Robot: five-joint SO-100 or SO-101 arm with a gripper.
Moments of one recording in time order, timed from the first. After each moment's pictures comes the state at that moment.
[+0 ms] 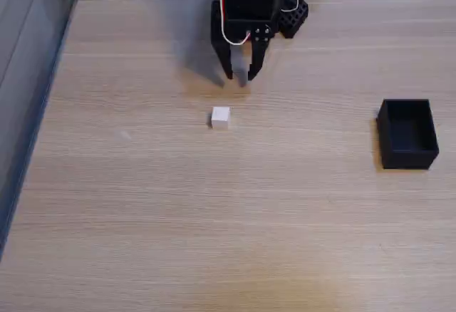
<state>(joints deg) 20.8 147.5 150.9 67.2 -106.3</state>
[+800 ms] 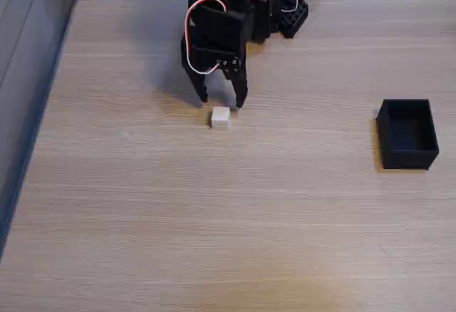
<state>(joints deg) 27.3 120.6 138.6 53.5 -105.1</state>
